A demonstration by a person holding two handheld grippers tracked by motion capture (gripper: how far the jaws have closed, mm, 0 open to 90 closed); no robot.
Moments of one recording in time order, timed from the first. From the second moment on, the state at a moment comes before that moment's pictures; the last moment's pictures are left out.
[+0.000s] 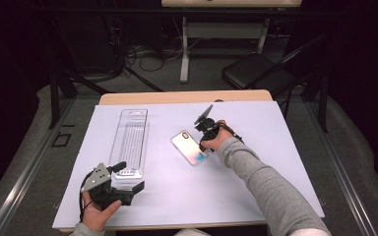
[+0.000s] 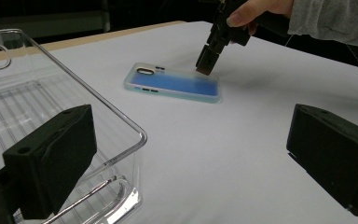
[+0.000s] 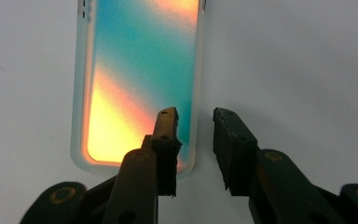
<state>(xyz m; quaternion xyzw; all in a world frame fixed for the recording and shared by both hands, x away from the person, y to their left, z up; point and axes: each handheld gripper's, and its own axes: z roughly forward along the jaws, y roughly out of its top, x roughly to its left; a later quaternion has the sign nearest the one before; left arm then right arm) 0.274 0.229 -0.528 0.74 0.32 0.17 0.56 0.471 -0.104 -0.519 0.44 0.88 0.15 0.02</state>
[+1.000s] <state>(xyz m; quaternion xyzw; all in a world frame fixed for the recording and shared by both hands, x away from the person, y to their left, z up) 0.274 0.229 -0.528 0.74 0.32 0.17 0.56 0.472 -0.103 -0.526 0.43 0.89 0.13 0.01</state>
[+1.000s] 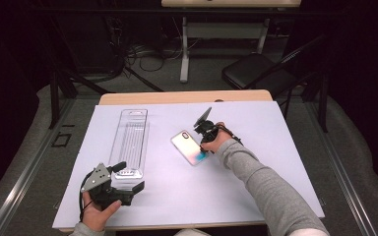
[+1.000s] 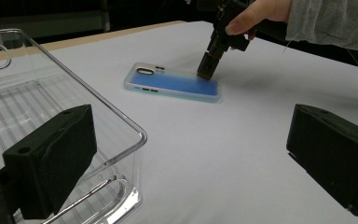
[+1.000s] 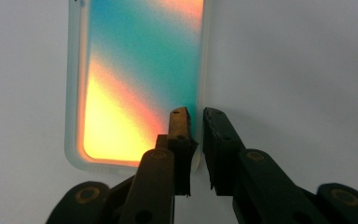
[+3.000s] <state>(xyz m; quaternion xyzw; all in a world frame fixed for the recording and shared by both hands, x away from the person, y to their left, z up) 0.274 0.228 -0.528 0.75 0.32 0.17 0.56 0.472 -0.110 -0.526 0.45 0.88 0.14 0.00</state>
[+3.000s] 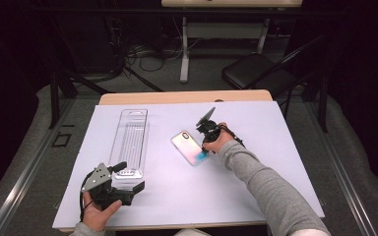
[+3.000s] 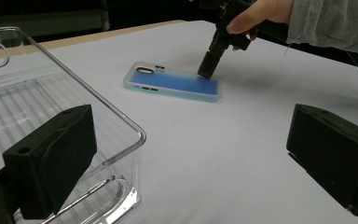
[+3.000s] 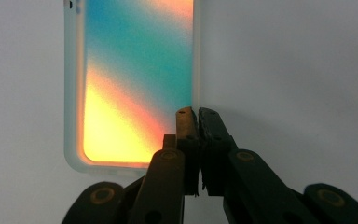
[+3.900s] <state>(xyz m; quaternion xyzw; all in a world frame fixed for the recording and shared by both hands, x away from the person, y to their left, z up) 0.275 0.228 -0.528 0.74 0.32 0.17 0.56 0.458 -0.110 -0.517 0.45 0.88 0.18 0.03</state>
